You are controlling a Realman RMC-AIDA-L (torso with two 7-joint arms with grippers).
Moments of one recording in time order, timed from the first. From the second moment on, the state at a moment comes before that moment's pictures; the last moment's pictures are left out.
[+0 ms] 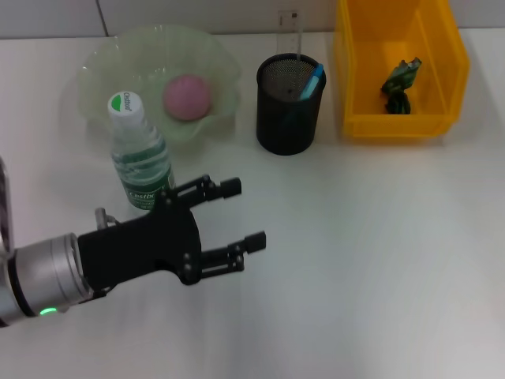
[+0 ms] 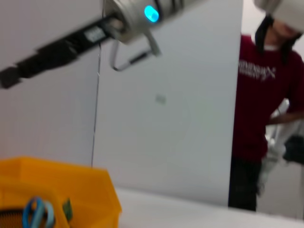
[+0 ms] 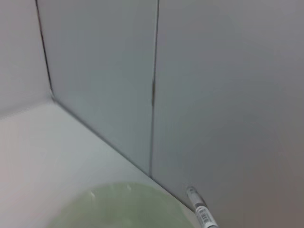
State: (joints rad) left arm -0.36 -2.07 1.22 0.38 1.33 1.60 -0.83; right arm 0.82 2.08 -1.20 -1.37 -2.40 -1.20 2.47
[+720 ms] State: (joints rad) left arm -0.38 -2.05 1.21 0.59 1.28 1.65 -1.18; right arm 0.40 2.08 -0.81 -1.67 -1.78 -1.66 2.24
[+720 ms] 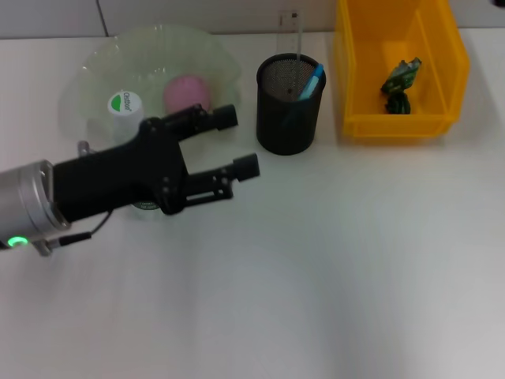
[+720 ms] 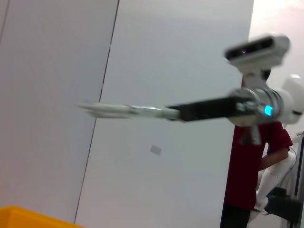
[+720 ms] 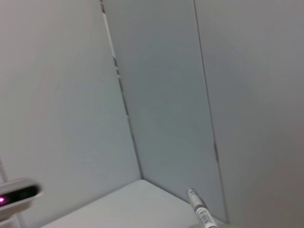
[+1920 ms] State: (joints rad) left arm -0.48 -2.04 1.16 0.66 1.37 1.73 -1.39; right arm 0.28 2.05 -0.52 -1.39 -1.69 -2.18 1.94
